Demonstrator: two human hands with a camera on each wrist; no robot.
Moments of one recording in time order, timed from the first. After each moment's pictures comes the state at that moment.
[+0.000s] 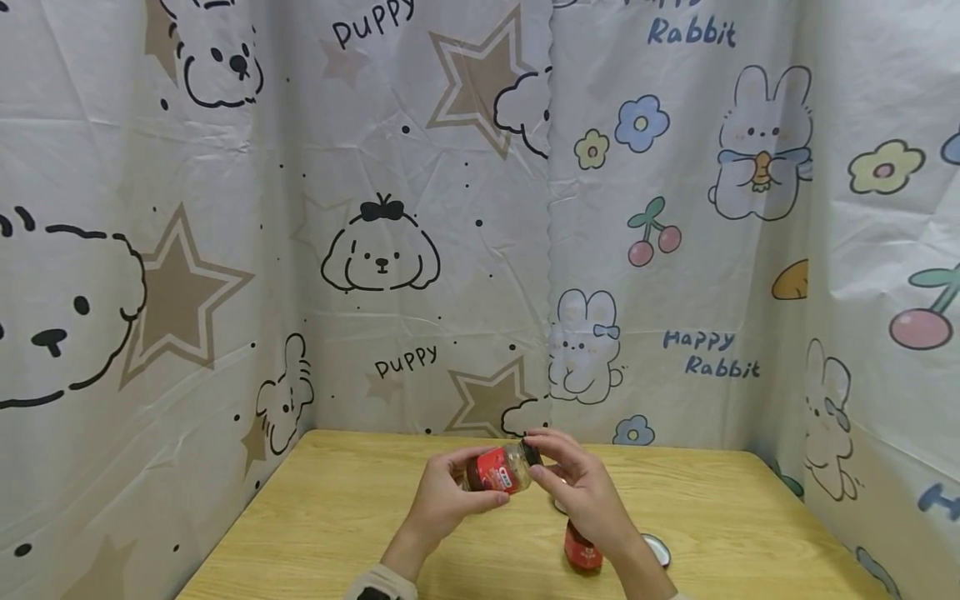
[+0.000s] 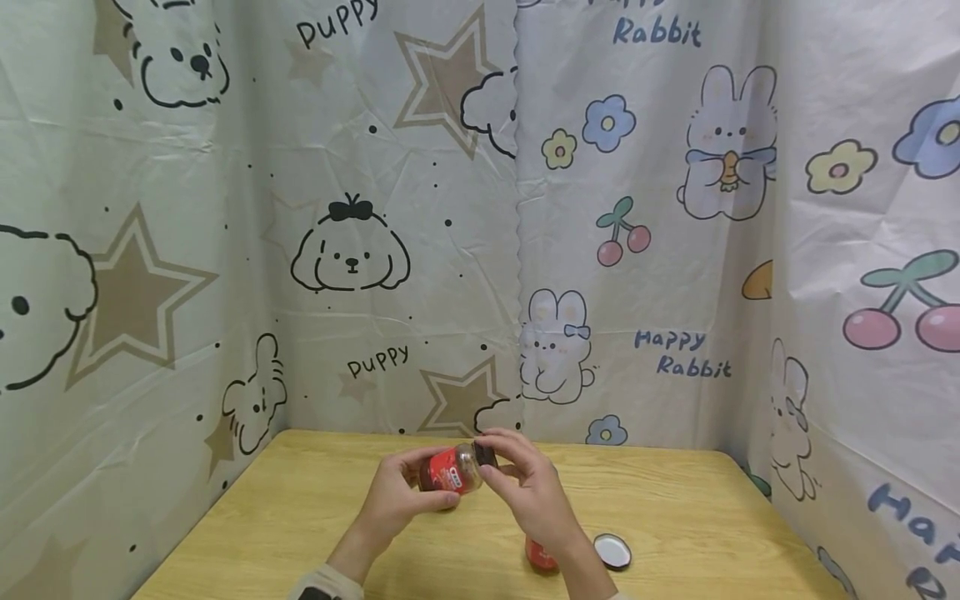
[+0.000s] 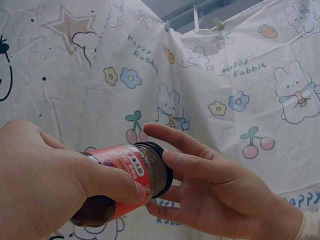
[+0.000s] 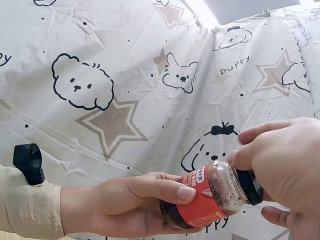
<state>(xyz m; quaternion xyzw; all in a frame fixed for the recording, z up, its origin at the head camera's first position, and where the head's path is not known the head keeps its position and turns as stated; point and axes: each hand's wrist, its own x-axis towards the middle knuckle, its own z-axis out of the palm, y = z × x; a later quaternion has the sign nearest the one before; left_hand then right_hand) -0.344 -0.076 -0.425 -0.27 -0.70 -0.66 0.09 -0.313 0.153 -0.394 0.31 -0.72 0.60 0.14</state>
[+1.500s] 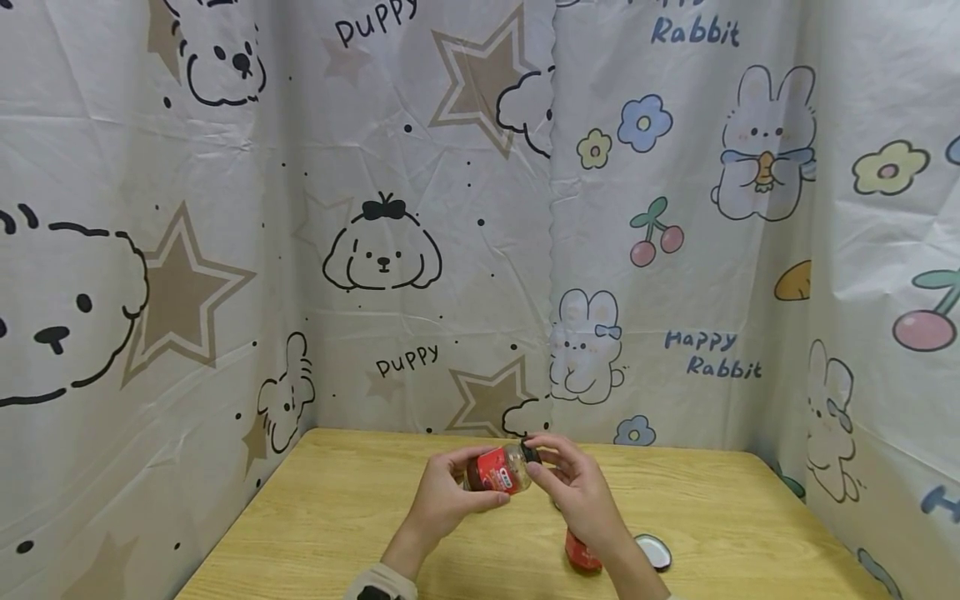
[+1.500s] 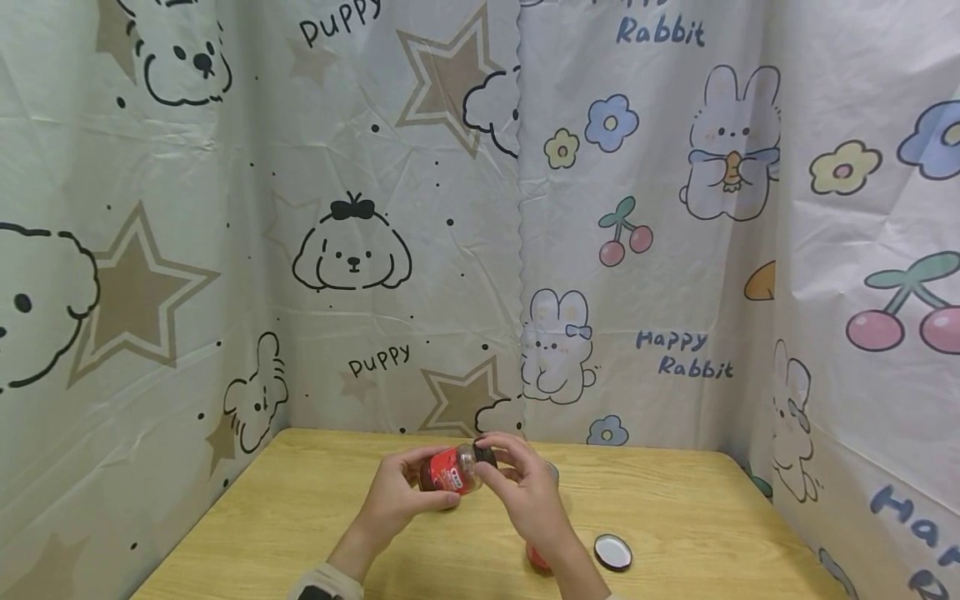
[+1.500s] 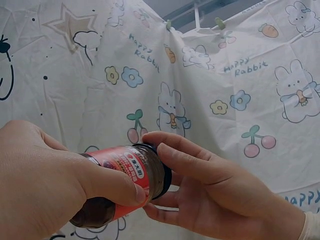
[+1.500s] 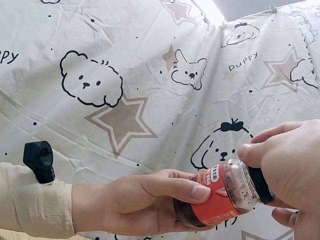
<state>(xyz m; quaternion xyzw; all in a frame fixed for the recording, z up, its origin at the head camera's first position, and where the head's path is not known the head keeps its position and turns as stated) -0.347 -0.078 -0.427 -0.27 -0.71 -0.64 0.11 -0.313 0.141 -0.398 0.26 -0.72 0.62 0.16</state>
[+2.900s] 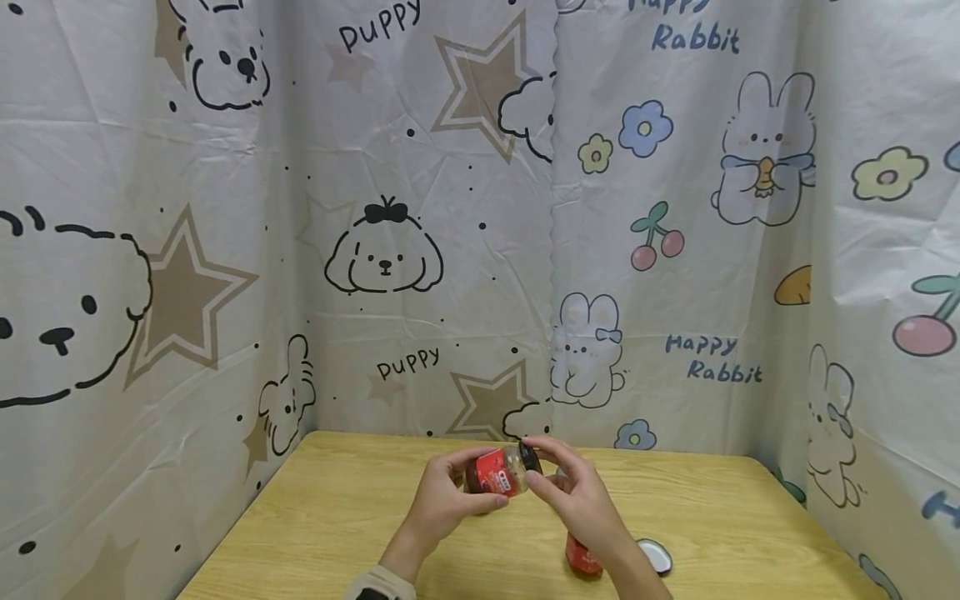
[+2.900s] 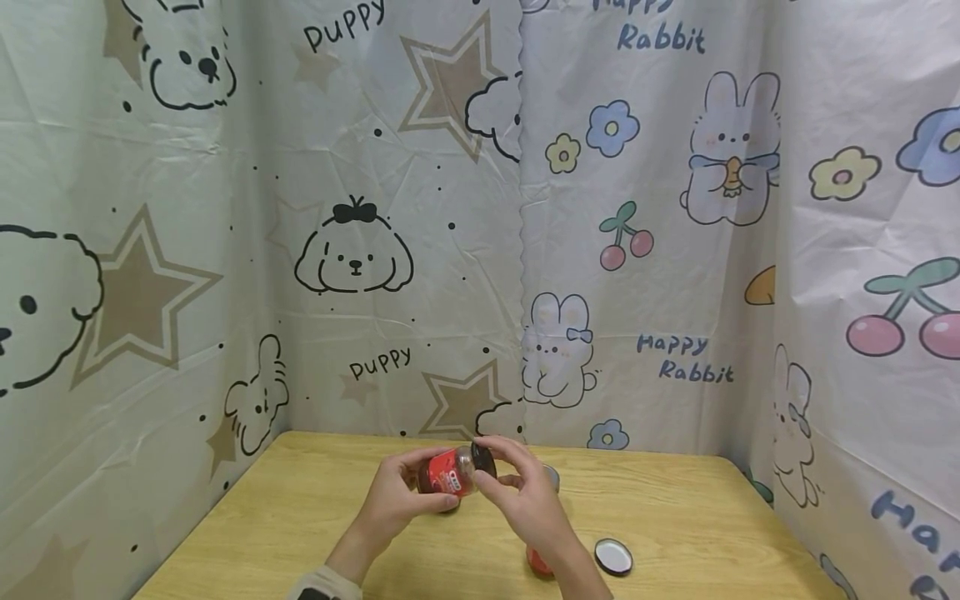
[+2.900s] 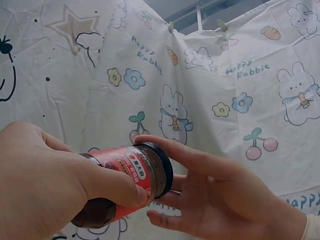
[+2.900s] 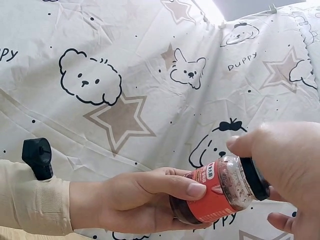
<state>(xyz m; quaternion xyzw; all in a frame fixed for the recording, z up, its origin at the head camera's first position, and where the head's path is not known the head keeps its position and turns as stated) -0.348 -0.080 -0.426 -0.28 -0.69 -0.66 0.09 -0.310 0.142 -0.393 0.25 -0.74 0.61 0.12</state>
